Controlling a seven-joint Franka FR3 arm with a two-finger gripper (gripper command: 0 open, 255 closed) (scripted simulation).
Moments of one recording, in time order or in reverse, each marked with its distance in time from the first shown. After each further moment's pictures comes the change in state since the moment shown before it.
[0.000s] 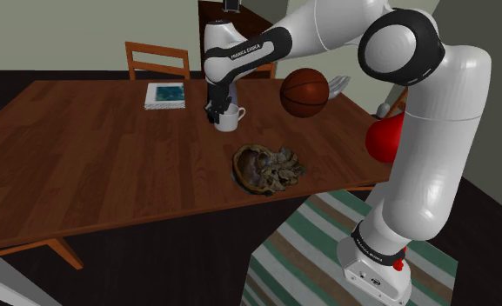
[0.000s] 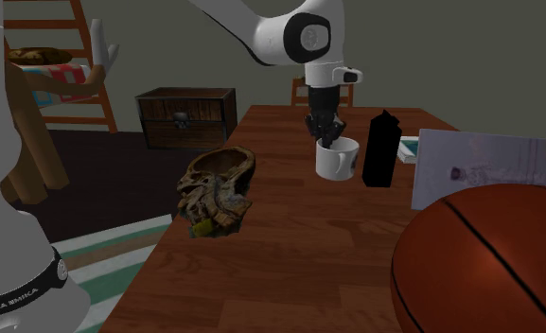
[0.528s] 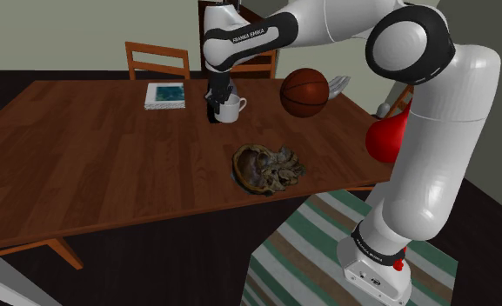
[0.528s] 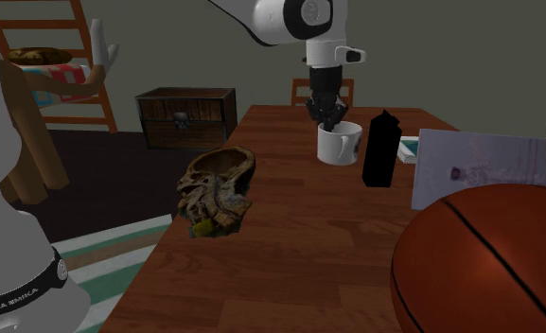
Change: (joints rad) arm -0.002 -0.038 0.002 0.057 0.009 -0.095 -0.012
